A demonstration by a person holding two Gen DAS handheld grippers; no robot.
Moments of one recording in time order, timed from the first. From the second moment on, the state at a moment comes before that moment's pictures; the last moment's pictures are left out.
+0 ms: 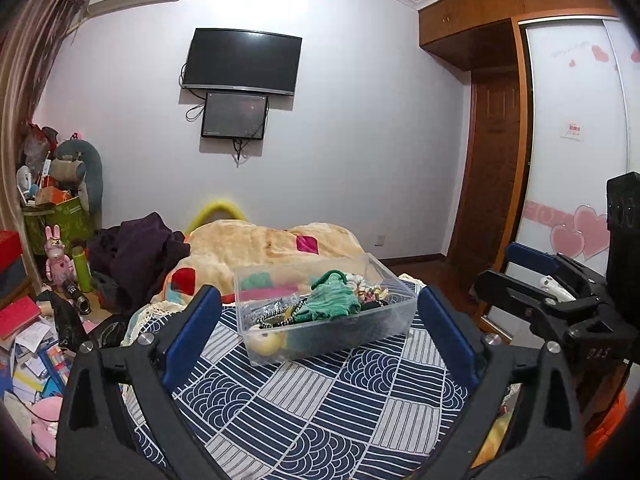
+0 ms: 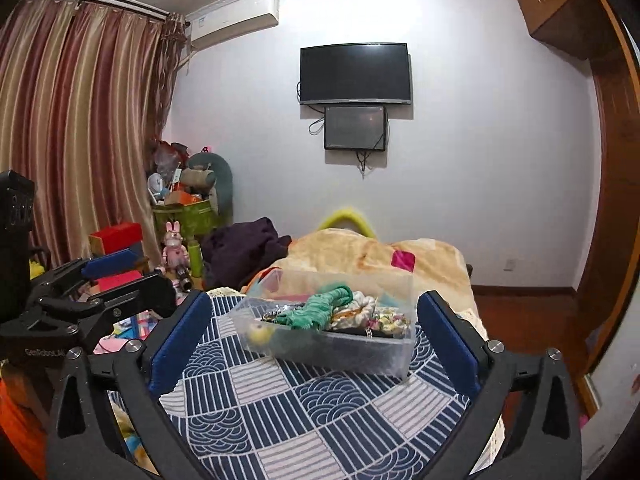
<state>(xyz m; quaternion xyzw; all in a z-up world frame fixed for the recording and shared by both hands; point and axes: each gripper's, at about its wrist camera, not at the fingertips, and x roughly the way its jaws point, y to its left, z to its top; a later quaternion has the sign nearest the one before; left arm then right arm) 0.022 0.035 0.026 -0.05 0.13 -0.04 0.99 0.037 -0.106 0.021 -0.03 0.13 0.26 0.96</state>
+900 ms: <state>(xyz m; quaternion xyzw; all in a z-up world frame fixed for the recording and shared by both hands) 0.019 0.029 0.015 -0.04 0.13 -0.04 0.99 0.029 -0.116 0.008 -0.03 0.15 0.25 0.96</state>
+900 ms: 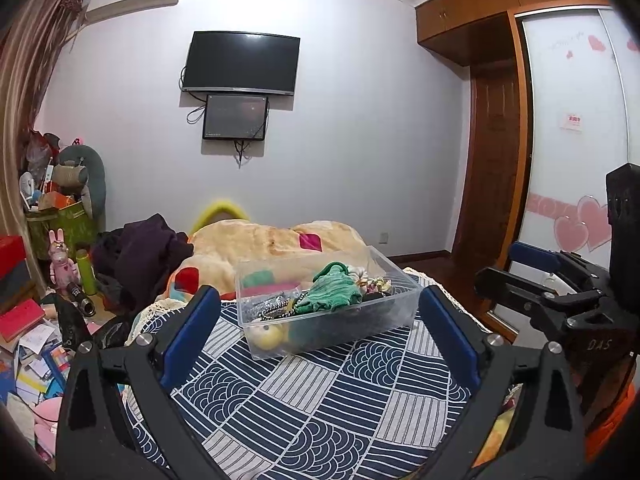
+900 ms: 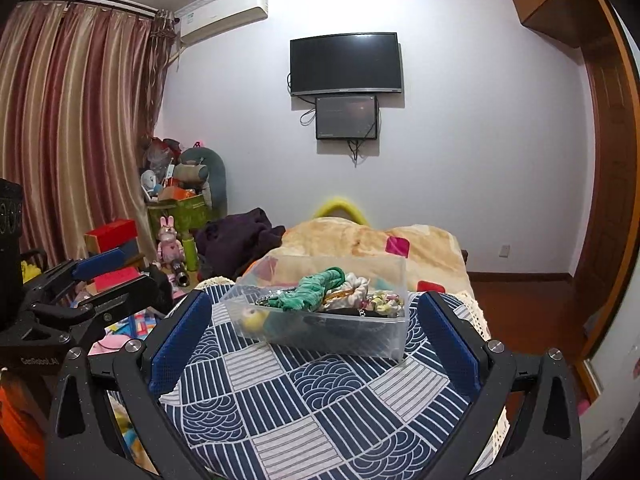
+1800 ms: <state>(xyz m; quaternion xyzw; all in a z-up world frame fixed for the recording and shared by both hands) 0.016 0.026 0.016 -0.04 0.12 -0.04 0.99 0.028 -0.116 0.008 -0.03 0.15 0.25 0.96</state>
